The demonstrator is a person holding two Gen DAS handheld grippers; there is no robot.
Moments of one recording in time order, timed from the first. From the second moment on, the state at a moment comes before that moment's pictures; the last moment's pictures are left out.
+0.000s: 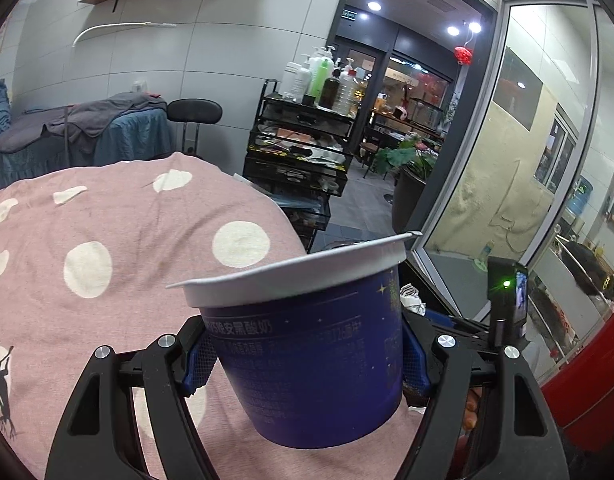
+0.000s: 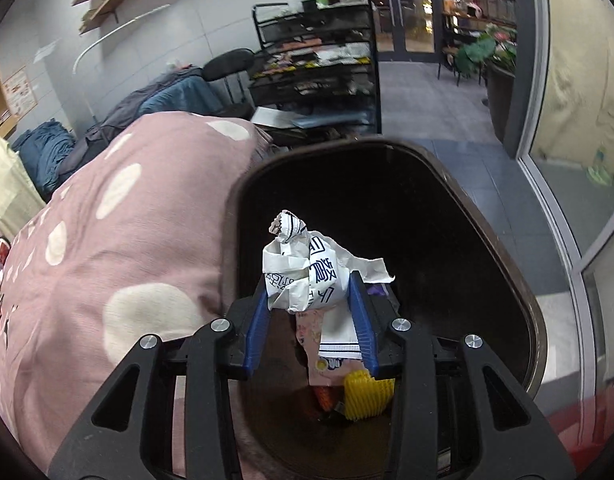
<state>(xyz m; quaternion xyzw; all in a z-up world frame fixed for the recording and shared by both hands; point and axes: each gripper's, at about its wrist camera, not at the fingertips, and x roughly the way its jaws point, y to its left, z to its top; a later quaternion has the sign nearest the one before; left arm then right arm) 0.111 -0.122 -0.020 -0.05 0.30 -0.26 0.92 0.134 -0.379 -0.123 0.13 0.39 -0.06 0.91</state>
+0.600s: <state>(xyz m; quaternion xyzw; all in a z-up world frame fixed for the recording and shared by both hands) 0.117 -0.165 -0.027 -0.04 0.32 -0.31 0.90 0.115 -0.399 -0.123 0.15 0.35 -0.09 0.92</state>
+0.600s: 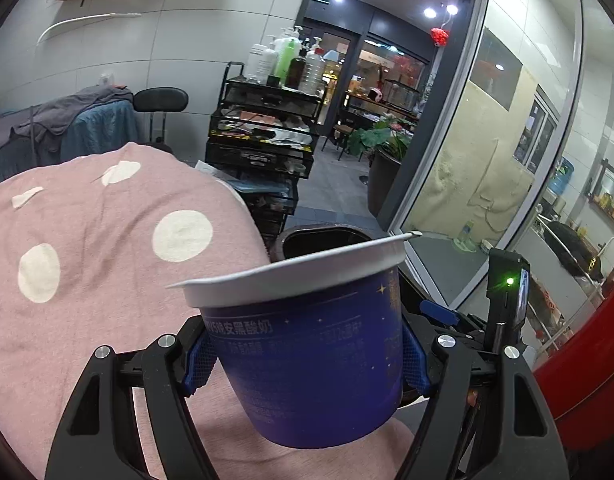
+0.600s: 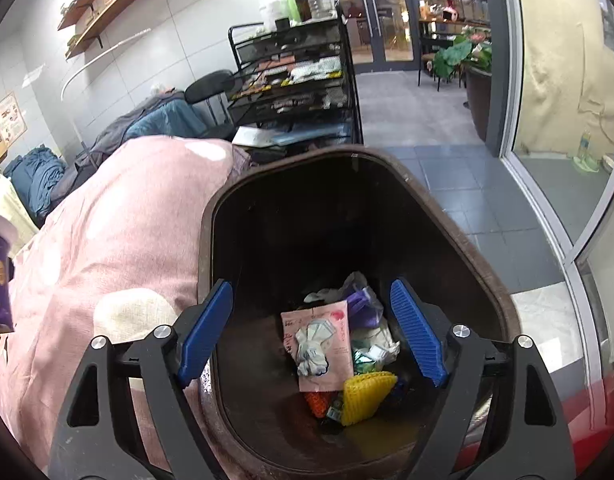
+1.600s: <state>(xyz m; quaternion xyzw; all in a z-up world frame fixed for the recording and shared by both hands) 0.157 -0.277 -0.067 0.06 0.42 -0.37 0.83 0.062 -0.461 -0.105 0.20 0.29 -0.20 0.91</state>
